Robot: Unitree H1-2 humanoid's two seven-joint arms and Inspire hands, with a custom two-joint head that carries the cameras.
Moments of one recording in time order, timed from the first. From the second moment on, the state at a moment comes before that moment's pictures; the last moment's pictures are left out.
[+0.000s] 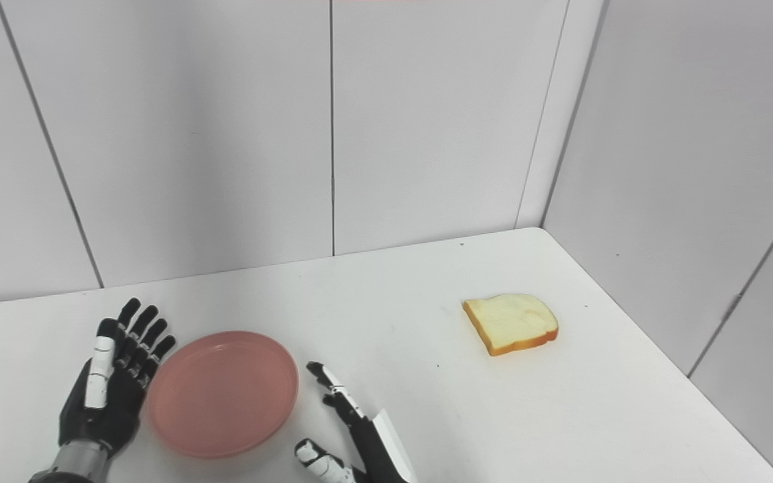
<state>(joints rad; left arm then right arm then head) -0.51 -0.05 0.08 0.58 -0.31 -0.10 -0.28 0.13 -0.04 0.13 -0.21 -0.30 -0.22 -0.06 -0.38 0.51</state>
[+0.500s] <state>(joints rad) -0.53 -0.05 0.08 0.61 -0.28 -0.12 -0.25 0.01 -0.39 -0.09 -0.38 -0.34 -0.13 0.09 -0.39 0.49</state>
